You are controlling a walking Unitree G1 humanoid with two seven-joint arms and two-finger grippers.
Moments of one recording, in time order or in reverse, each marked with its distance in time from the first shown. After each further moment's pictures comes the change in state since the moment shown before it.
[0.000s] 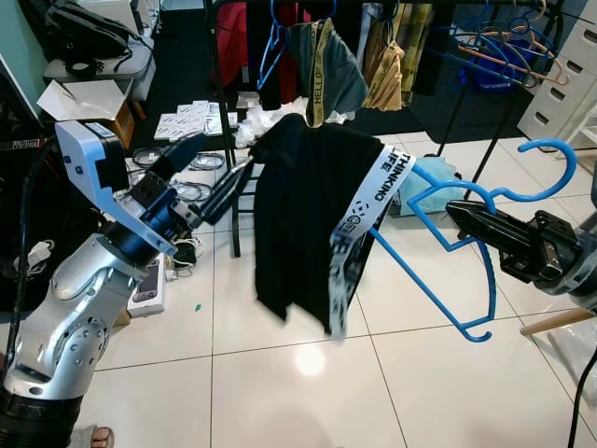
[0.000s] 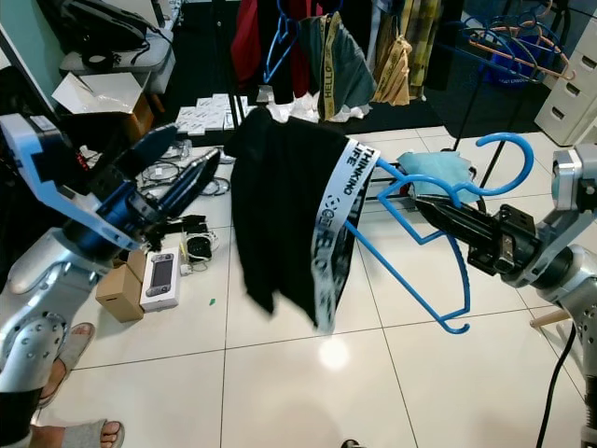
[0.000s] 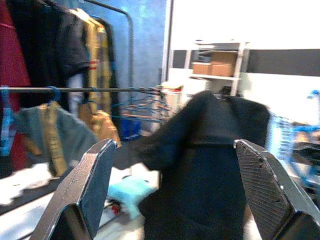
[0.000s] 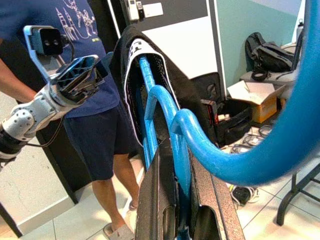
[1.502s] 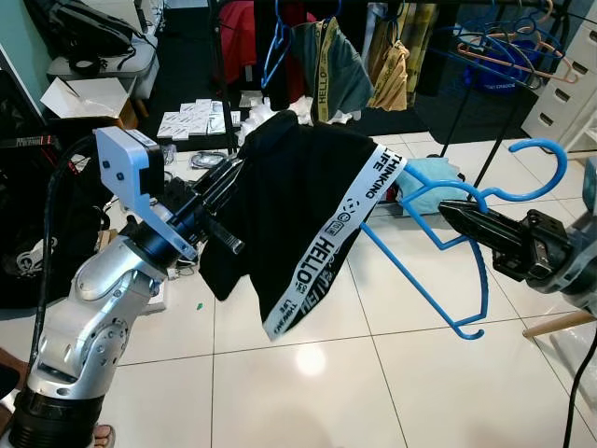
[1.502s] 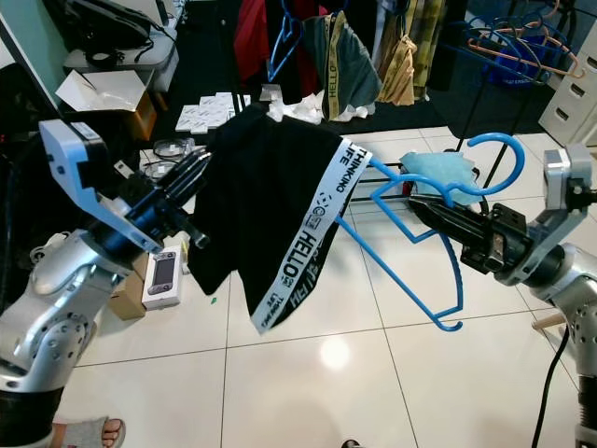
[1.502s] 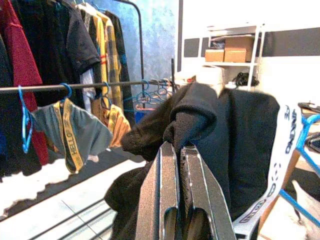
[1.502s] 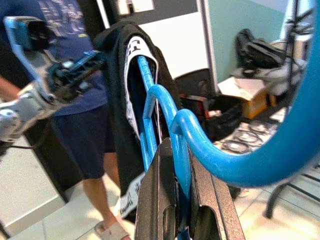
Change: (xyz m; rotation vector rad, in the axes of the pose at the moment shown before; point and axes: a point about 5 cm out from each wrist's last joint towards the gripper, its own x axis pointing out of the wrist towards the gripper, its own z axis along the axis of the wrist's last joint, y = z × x) left arm 0.010 0.005 -0.005 0.115 0.032 0.079; right arm 0.002 -0.005 -0.004 -0.023 0.021 -0.066
